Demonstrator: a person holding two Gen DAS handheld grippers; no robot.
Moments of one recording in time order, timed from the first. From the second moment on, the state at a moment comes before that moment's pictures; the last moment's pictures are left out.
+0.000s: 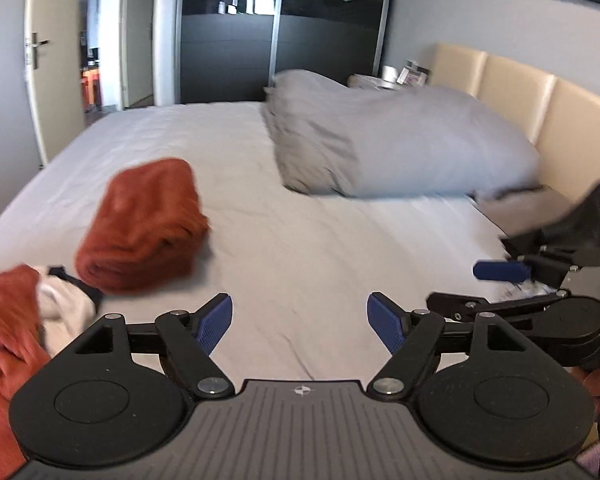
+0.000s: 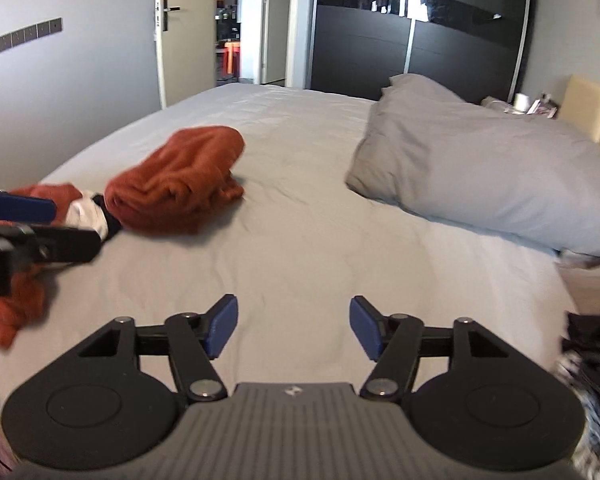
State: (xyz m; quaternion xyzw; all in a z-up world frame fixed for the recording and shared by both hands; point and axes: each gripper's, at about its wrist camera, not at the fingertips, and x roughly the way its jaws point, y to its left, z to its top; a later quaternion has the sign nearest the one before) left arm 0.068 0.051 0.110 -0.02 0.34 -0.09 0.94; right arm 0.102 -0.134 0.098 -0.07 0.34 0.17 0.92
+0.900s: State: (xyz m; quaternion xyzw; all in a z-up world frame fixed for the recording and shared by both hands) left arm 0.017 0.009 -0.022 0.00 0.41 -0.06 0.91; right arm 0.021 -0.161 -0.023 -0.01 0.41 0.07 0.91
